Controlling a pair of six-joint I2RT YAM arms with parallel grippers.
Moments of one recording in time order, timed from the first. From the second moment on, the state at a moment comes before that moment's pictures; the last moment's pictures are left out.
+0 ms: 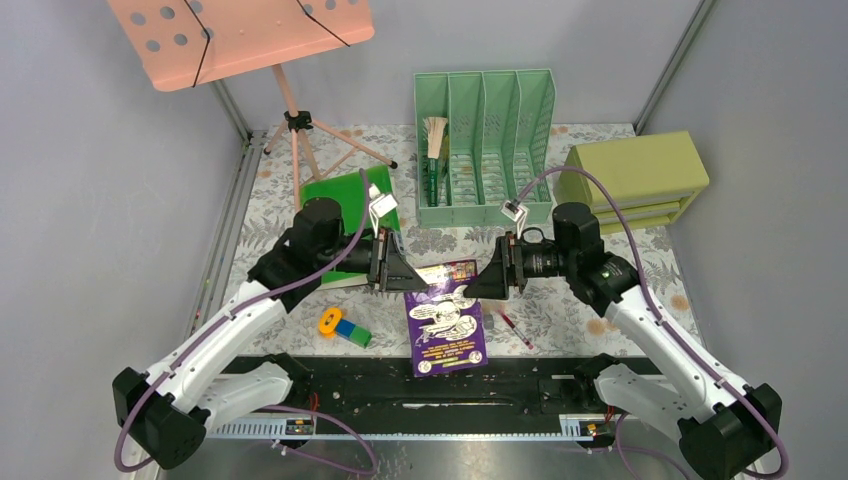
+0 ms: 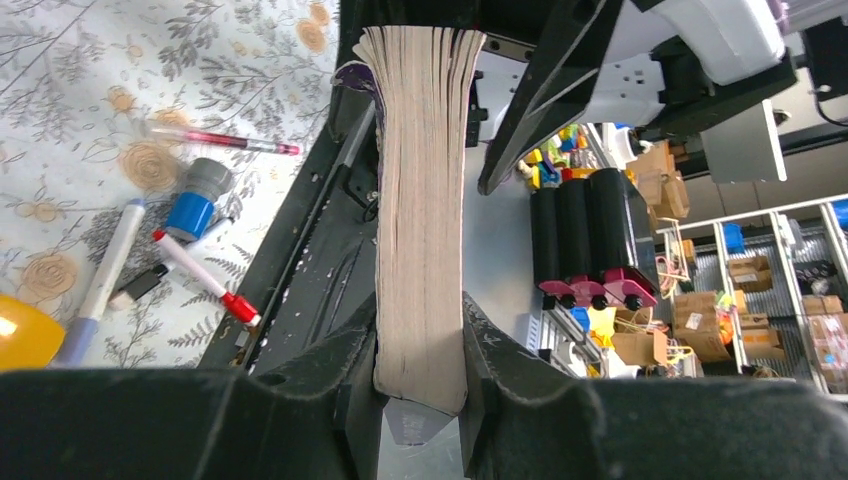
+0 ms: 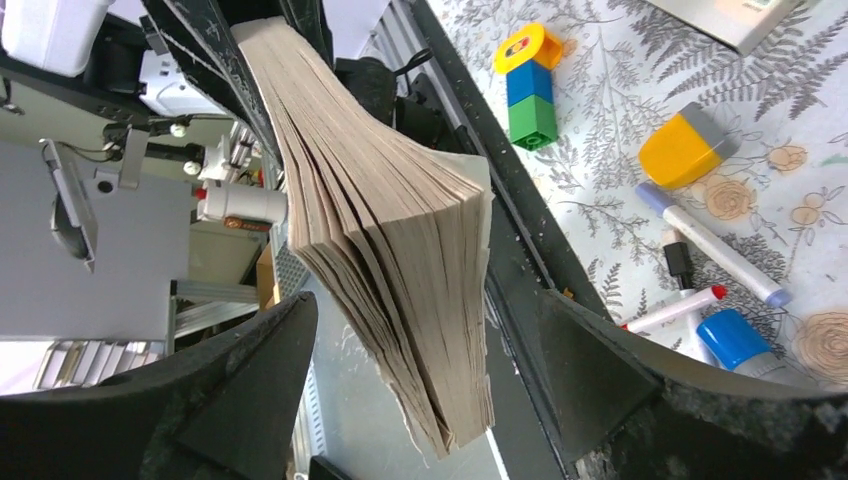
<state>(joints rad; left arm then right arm) -0.60 0.98 0.89 -0.27 0.91 -0.63 0.49 0.95 0.80 -0.33 -0.94 0.54</state>
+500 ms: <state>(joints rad) -0.60 0.84 1.00 -0.54 0.46 -0.41 0.49 0.81 0.80 -0.53 -0.64 0.46</state>
